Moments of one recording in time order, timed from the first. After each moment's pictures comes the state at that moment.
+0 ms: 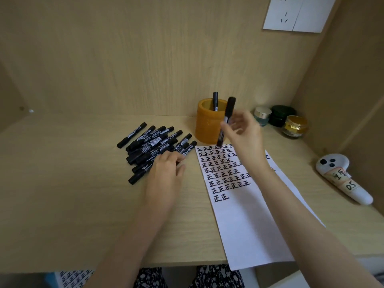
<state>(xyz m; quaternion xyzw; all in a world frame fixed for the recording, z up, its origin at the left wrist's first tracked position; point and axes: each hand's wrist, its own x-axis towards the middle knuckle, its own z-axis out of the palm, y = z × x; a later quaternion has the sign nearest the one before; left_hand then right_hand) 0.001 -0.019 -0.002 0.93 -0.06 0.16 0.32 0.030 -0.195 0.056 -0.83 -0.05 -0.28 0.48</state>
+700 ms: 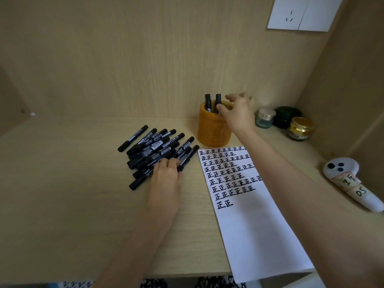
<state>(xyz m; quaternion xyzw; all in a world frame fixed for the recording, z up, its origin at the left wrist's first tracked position) 0.009 -0.020 -0.015 0.94 -0.04 0.17 0.29 0.122 -0.196 0.075 -0.91 0.06 -0.25 0.31</state>
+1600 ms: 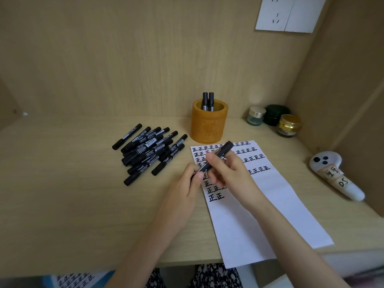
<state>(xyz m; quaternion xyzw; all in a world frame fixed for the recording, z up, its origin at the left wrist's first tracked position) -0.042 -0.042 0.000 0.84 -0.18 0.06 0.51 -0.028 -0.183 0.030 -0.73 -0.09 -0.02 0.67</state>
